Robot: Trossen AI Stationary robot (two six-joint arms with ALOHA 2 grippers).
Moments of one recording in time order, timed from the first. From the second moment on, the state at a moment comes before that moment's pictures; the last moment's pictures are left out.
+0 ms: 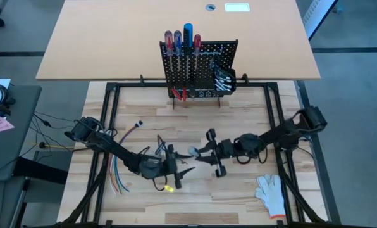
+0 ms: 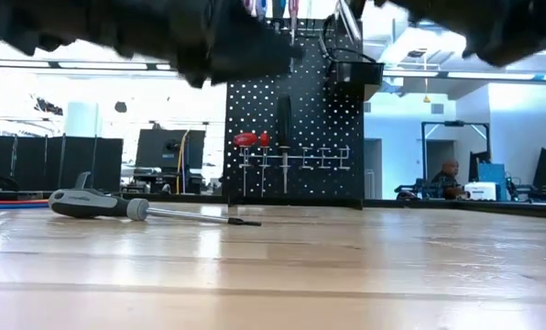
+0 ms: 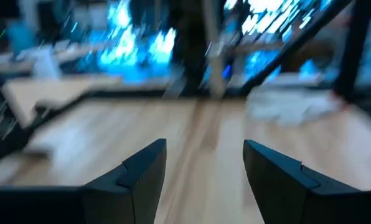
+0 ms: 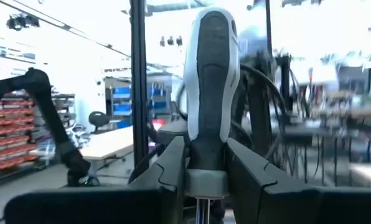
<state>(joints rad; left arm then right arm) -0.48 1.83 0.78 1.00 -0.75 0.04 0.27 1.66 0.65 1.36 0.06 0.00</state>
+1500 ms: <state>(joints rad) -0.46 1.66 0.89 0.46 -0.74 -0.10 0.34 1.47 0.81 0.61 0.27 -0.19</state>
